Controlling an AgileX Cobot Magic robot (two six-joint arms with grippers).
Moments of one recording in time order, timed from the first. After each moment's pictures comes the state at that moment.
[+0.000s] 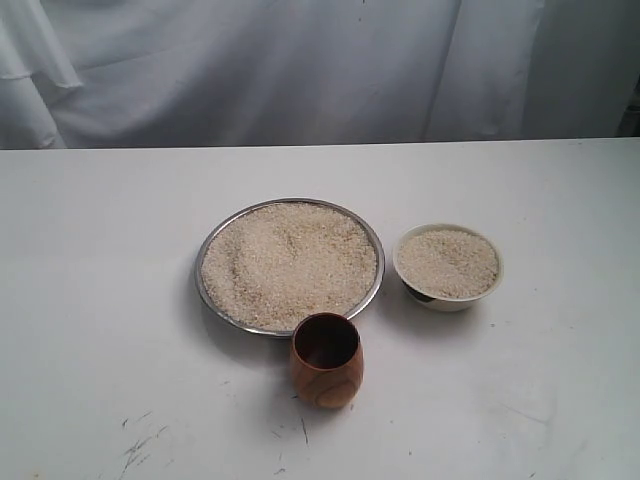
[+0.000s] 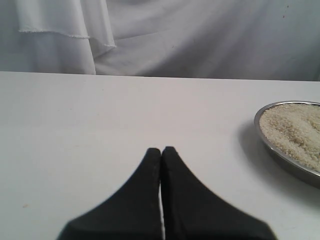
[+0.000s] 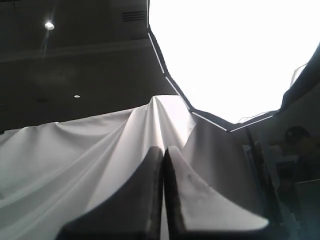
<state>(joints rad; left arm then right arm) 0.01 0.01 0.00 -0.04 0.29 0.01 0.05 0.27 -0.28 0.06 -0.65 0.06</state>
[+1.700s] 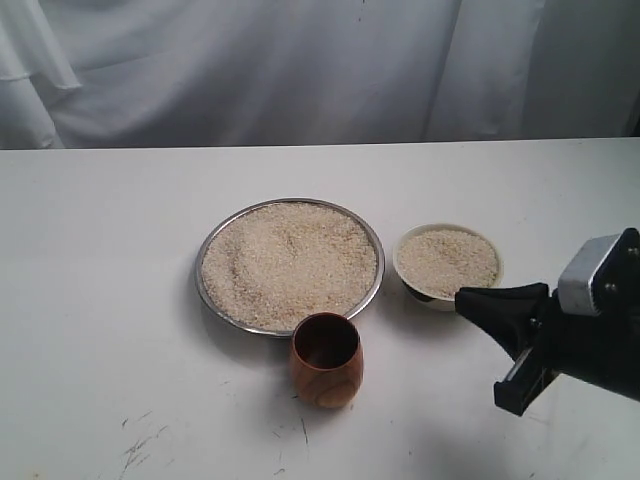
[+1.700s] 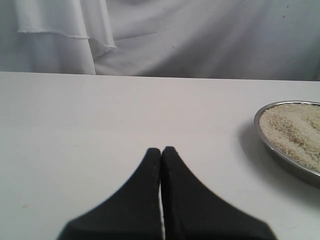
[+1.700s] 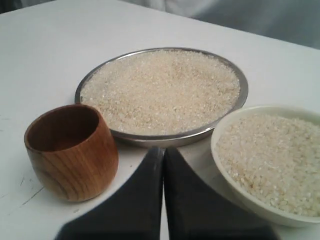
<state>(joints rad) 0.01 0.01 0.00 -0.04 0.29 0.01 0.11 1.67 -0.29 -0.95 -1.08 0.29</state>
